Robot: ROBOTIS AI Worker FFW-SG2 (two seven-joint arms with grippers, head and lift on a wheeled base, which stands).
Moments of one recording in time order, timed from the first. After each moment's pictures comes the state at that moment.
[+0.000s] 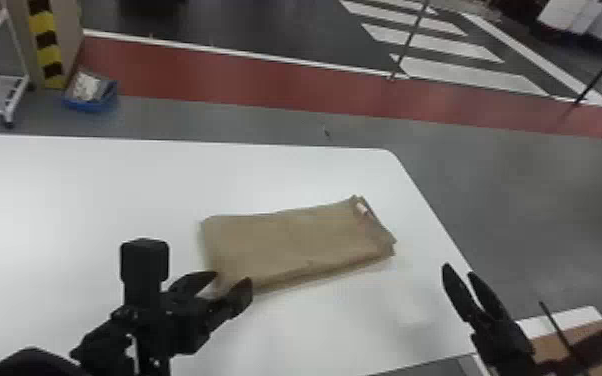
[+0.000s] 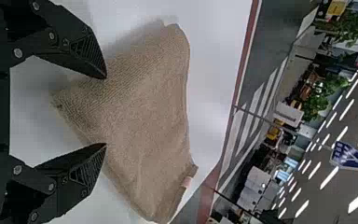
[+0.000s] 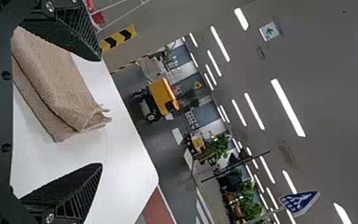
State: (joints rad) left arm 0.03 0.20 -0.55 -1.76 0.57 0.50 0.03; right arm 0.44 -0.03 -0.68 -1.75 -0.68 0.11 0.71
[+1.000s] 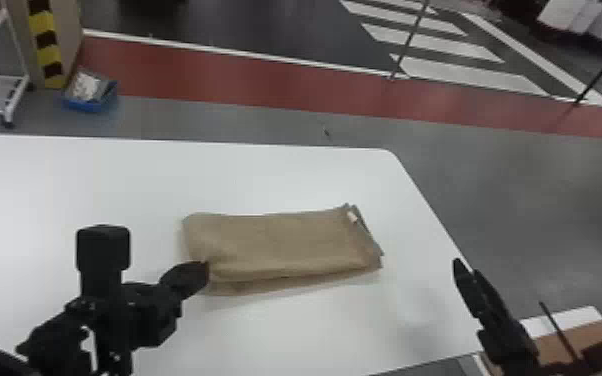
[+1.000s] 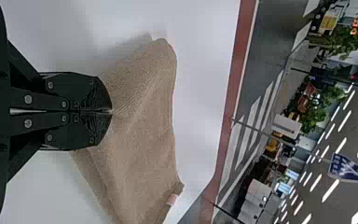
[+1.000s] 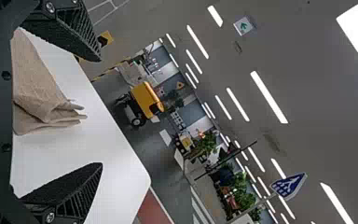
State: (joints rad) left arm 0.09 0.25 -0.44 -1.91 0.57 0.61 0.05; right arm 0.43 0.00 -0.70 -1.79 -0.78 0.17 0.70
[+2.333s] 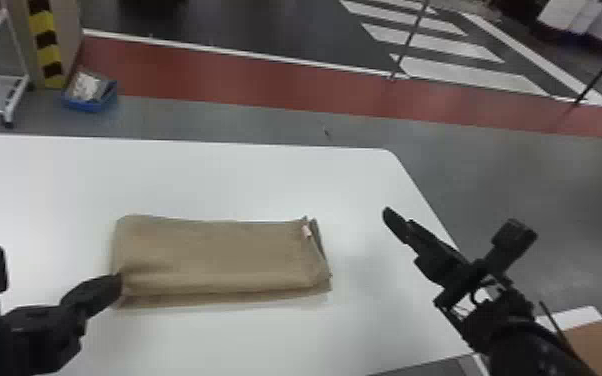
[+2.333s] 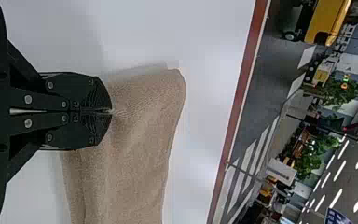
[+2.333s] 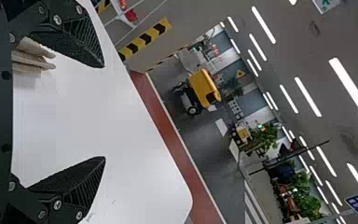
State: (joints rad) left arm 0.27 0.30 -0.17 -2.02 0.60 0.65 0.01; right arm 0.19 -0.12 -0.52 -1.85 -0.58 0.56 0.36
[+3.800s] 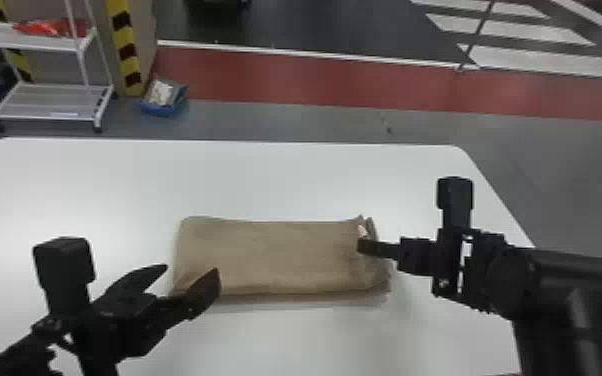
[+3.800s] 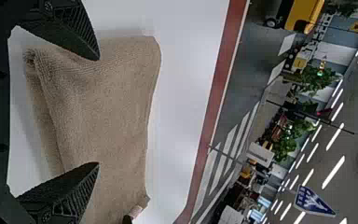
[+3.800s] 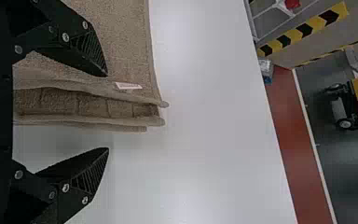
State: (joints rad) left arm 0.33 0.30 -0.16 -2.12 0.60 0.59 -0.03; right arm -0.07 -0.13 -0.18 -1.88 -0.24 1.24 0.23
